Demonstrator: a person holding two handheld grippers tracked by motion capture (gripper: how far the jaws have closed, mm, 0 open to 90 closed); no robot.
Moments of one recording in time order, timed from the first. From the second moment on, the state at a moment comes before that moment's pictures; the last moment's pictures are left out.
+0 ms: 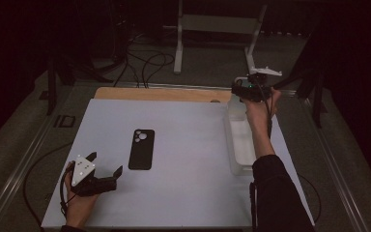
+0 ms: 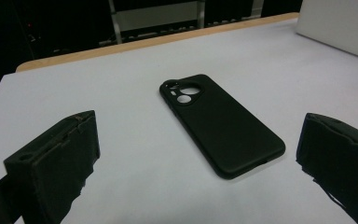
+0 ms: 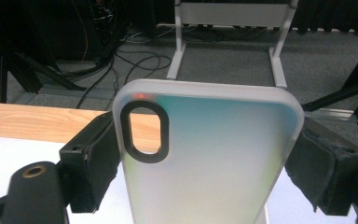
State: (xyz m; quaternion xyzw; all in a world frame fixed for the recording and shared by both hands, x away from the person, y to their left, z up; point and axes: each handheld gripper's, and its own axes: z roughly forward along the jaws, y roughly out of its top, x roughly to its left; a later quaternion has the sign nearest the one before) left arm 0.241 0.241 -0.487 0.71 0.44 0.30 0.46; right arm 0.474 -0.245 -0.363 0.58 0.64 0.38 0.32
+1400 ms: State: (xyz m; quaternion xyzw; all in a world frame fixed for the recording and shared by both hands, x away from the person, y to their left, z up) left arm 0.241 0.238 -0.488 0.71 0.44 0.30 0.46; right arm 0.486 -0.249 -0.417 0.60 0.66 0.34 0.30
